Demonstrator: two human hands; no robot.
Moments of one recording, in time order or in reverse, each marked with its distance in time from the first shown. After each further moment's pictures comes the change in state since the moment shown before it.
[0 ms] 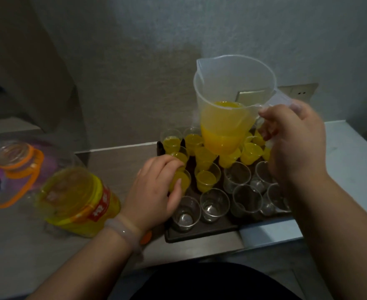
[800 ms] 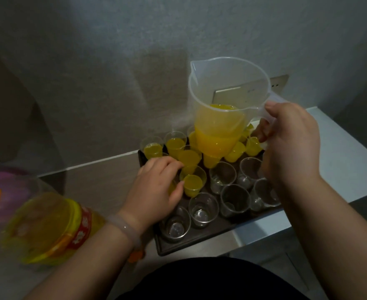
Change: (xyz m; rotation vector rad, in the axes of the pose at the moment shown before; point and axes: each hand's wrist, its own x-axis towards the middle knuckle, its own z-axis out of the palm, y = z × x) left_hand 0.039 -0.002 0.019 -0.012 -0.307 -0.031; right_hand 0.005 0.007 -0.012 0.159 0.205 0.070
